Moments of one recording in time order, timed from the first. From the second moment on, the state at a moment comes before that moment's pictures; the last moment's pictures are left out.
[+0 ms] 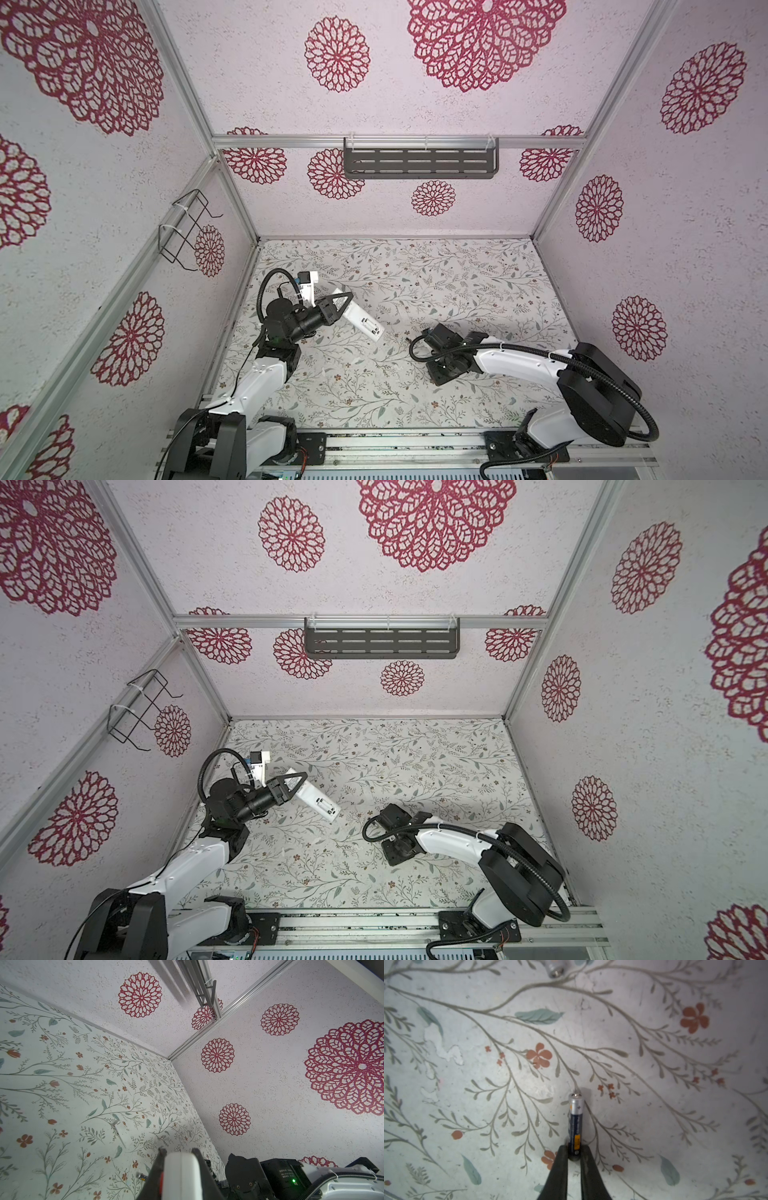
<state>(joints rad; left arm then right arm) -0.12 1.16 0.44 0.65 0.74 -0.84 0.88 1.48 0.76 -0.58 -0.02 0.39</state>
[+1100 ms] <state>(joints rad) -0.17 1.10 0.44 0.47 0.70 -0.73 0.89 1.05 0.58 -0.04 -0.24 -0.12</state>
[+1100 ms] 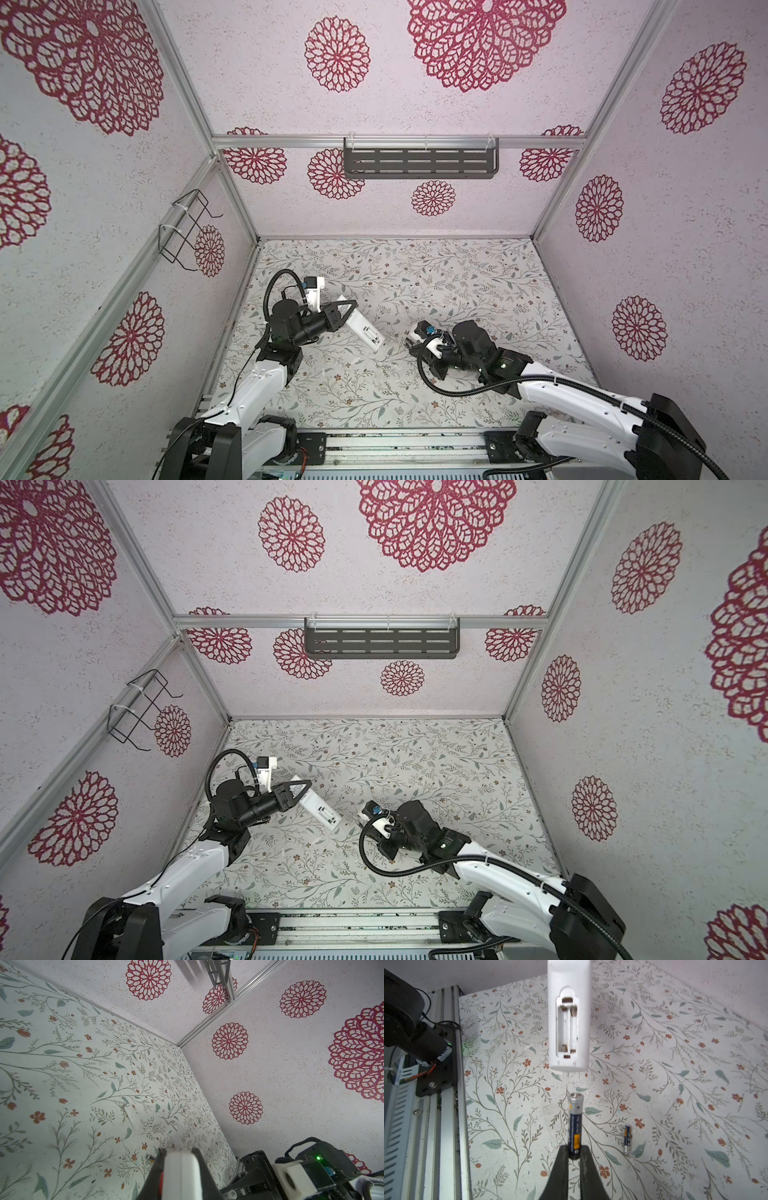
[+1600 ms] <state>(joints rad) -0.18 1.09 0.47 0.45 0.71 -0.72 0.95 1.01 0.65 -0.04 -0.24 -0.20</state>
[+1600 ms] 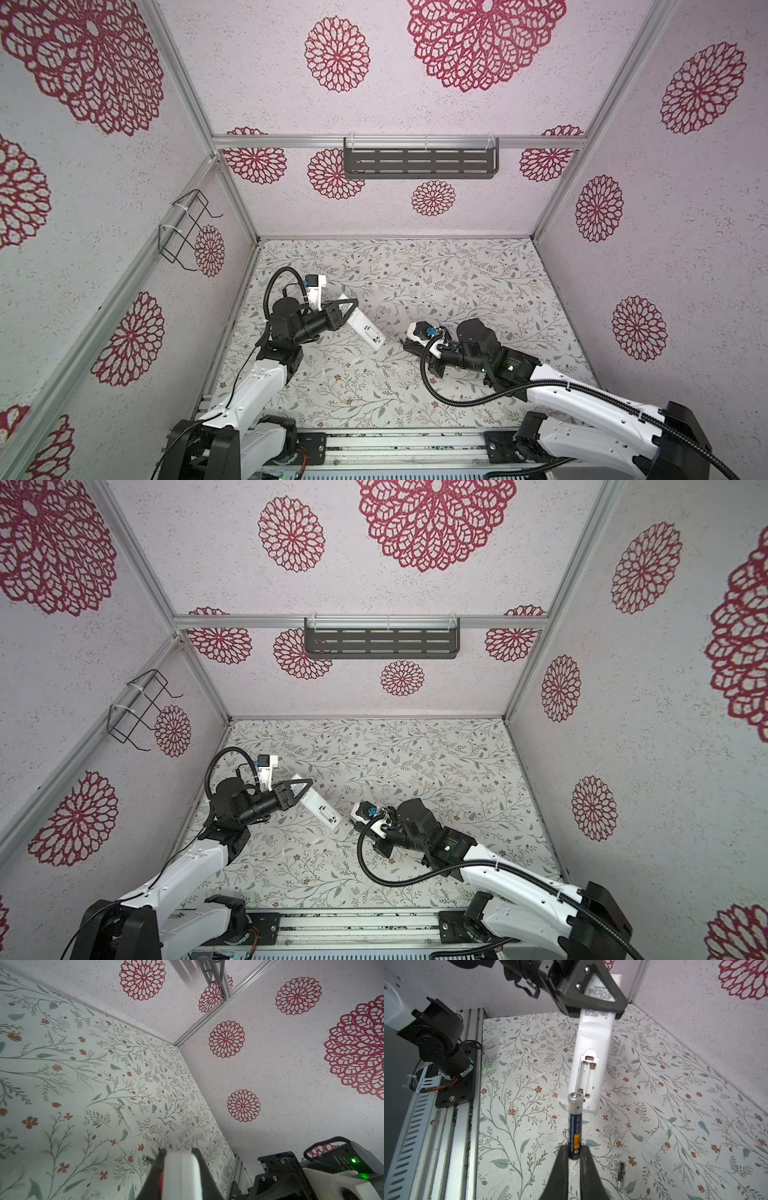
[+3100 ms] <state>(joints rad) -0.21 0.96 0.48 0.35 0.64 -0.66 0.97 1.39 0.68 -0.56 -0.11 0.71</state>
